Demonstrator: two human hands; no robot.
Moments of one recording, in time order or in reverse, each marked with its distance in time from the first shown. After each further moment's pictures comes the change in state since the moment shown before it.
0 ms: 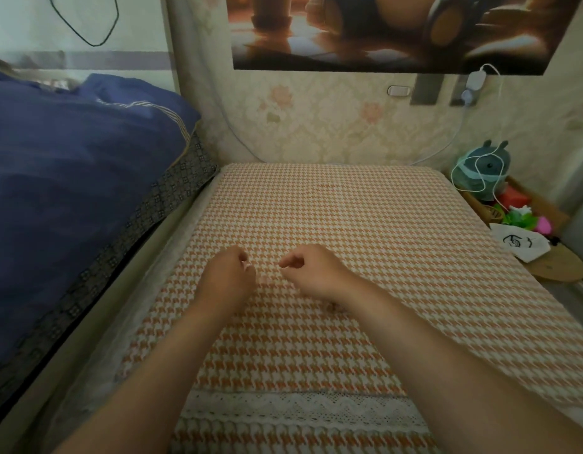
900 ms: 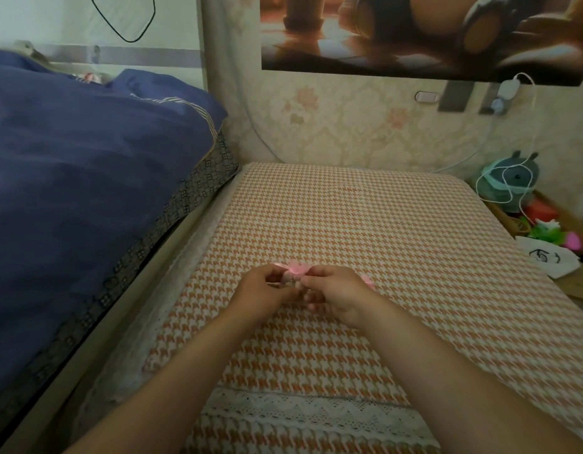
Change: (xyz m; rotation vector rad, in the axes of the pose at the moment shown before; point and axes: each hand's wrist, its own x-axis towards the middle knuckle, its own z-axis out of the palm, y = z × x) left_hand -0.018 -0.017 0.005 -0.627 -0.305 -0.002; right_hand 0.009 0.004 0.039 0.761 -0.064 0.354
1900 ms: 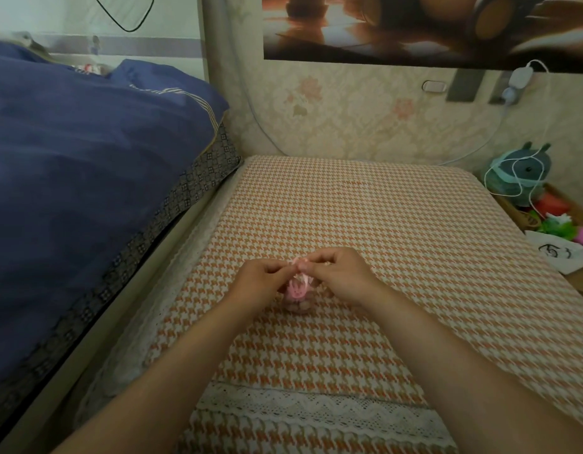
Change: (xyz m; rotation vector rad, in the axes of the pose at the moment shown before) left_hand 0.001 0.007 -0.005 -0.059 0.005 -0.005; right_hand -0.007 -0.011 -0.011 -0.270 0.013 -0.346
